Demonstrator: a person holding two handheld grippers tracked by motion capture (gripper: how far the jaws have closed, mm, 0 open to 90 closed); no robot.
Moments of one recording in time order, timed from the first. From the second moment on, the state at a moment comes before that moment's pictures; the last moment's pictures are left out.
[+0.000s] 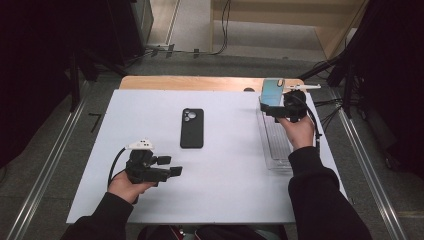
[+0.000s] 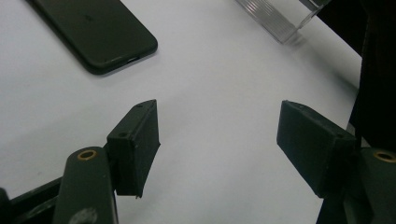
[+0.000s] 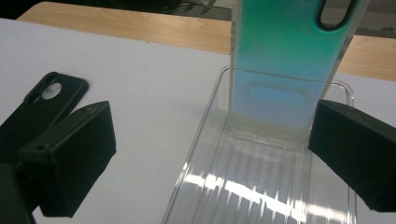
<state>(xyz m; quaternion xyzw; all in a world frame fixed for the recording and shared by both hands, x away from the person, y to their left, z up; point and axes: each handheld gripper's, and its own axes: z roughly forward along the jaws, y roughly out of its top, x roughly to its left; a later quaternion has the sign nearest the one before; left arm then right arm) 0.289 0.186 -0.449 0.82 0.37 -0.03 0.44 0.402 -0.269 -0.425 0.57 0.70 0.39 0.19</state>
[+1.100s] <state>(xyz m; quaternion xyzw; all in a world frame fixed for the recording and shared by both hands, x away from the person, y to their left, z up) 0.299 0.188 -0.446 0.82 0.37 -0.04 0.44 0.319 -0.232 -0.416 0.43 0.78 0.44 0.10</state>
